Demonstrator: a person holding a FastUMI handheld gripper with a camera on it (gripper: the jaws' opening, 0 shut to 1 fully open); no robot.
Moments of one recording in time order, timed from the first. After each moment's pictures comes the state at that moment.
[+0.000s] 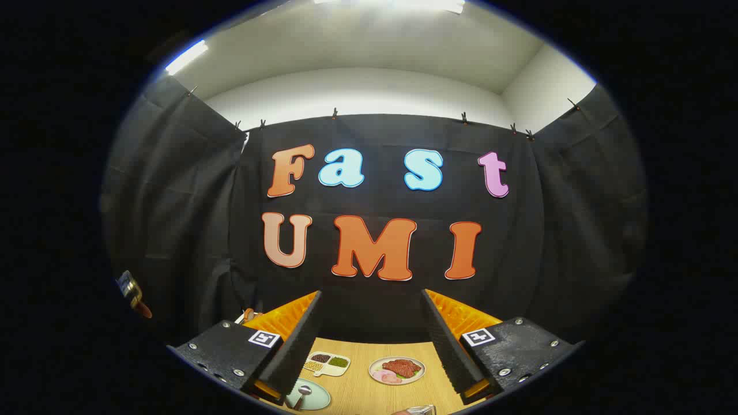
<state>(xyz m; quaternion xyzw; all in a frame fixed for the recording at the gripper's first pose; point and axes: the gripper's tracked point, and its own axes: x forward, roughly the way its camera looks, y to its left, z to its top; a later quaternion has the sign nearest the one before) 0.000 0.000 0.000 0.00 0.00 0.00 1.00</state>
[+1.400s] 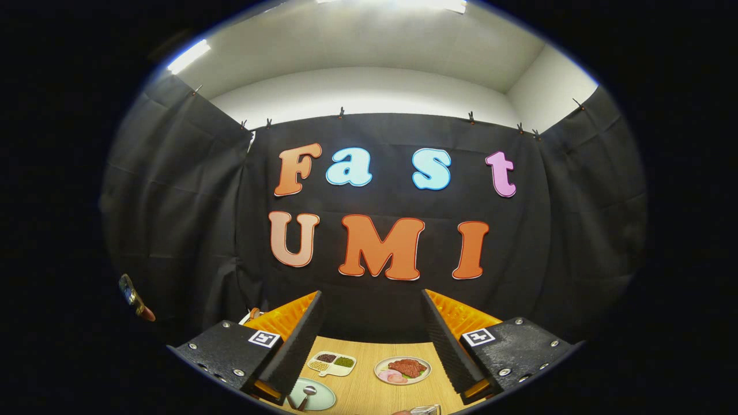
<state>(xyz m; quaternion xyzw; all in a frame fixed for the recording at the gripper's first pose) 0.000 0.016 -0.003 0.00 0.00 0.02 1.00</state>
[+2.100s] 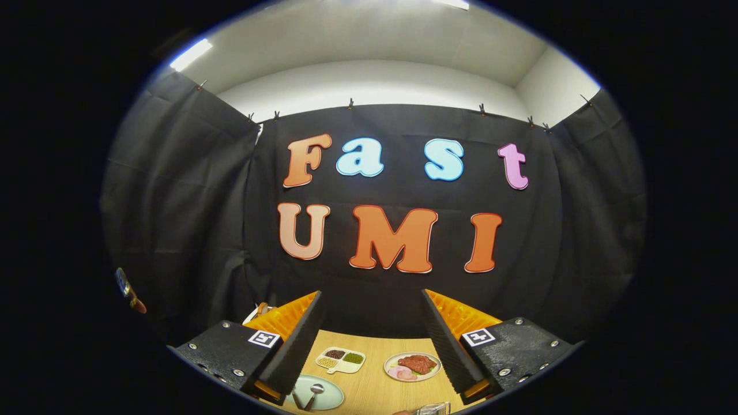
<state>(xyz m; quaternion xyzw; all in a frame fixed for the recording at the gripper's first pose) 0.015 0.053 -0.030 -0.01 0.03 0.05 1.00</state>
